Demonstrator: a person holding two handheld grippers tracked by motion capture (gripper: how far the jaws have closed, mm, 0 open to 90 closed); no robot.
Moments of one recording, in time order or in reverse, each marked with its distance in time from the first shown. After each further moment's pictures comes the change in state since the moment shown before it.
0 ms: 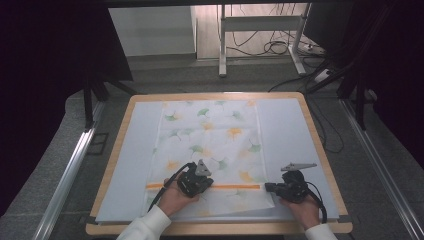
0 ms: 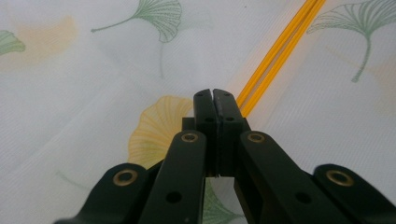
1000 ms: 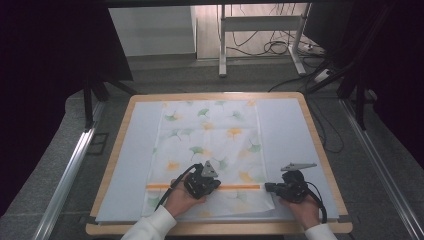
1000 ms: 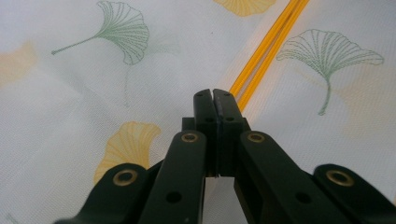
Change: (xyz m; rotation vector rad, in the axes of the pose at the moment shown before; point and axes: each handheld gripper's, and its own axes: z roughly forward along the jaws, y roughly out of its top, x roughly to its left) left arm -0.012 0.010 0.009 -0.030 -0.042 0.015; right arm 0.000 0.000 0.000 0.000 0.000 0.001
